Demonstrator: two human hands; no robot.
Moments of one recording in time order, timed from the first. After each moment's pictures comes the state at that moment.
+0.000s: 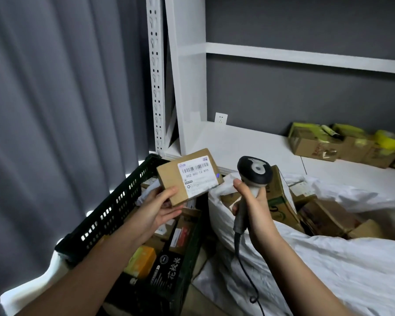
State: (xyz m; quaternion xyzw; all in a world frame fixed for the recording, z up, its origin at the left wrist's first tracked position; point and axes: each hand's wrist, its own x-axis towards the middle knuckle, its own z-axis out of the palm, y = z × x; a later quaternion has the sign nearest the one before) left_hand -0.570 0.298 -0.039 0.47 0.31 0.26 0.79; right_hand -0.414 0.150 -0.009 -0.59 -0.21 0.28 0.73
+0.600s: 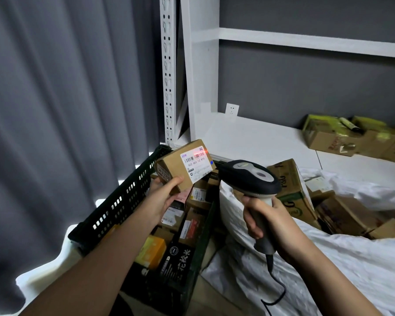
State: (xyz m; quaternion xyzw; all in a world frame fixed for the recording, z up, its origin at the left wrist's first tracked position) left_hand -0.559 0.329 -0.056 0.42 0.38 0.33 0.75; right_hand -0.428 0.127 -0.004 -0.57 -0.38 0.38 0.63
